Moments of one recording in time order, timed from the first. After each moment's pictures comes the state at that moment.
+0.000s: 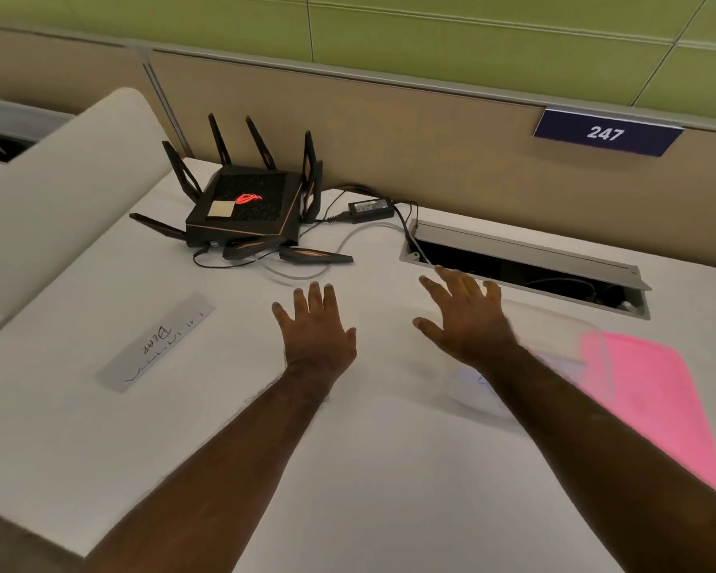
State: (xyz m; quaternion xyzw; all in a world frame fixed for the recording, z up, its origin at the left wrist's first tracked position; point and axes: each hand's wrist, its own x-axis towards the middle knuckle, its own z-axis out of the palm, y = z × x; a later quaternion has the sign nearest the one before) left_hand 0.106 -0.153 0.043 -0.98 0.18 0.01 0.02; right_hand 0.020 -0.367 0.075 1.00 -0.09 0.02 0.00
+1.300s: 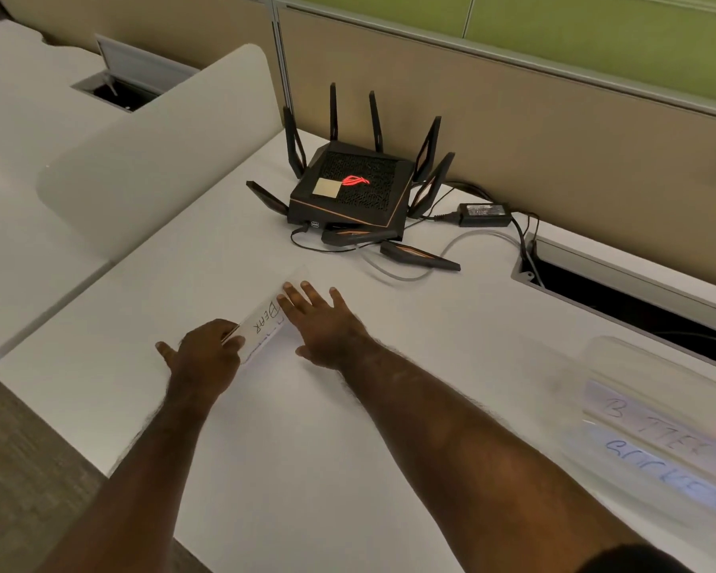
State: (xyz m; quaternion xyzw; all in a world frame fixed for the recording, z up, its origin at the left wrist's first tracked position) left_hand 0.174 0.125 0.023 -0.98 -0.11 0.06 -0.18; right_hand 0.194 -0.071 0.002 0.97 0.24 -0.08 -0.04
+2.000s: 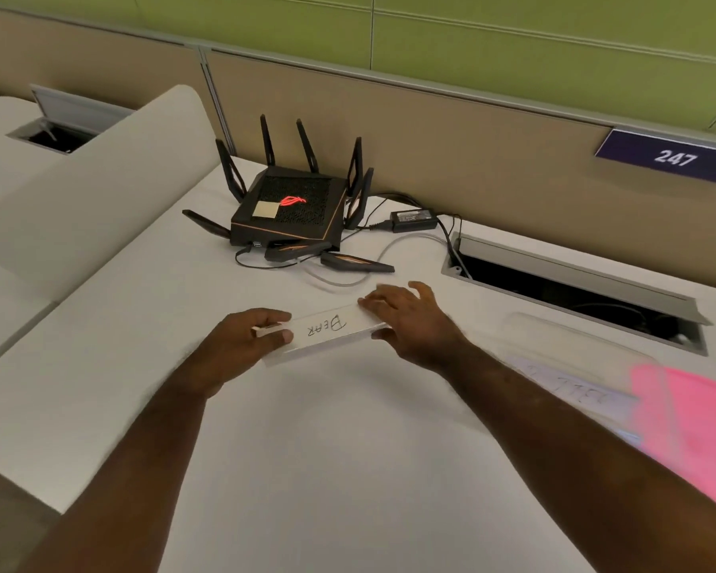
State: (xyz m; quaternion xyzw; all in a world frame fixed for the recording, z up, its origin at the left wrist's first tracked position) left_hand 0.156 0.018 0.094 -0.88 0.10 0.21 -0.43; right_hand 0.103 -0.272 0.053 0.98 0.15 0.07 -0.09
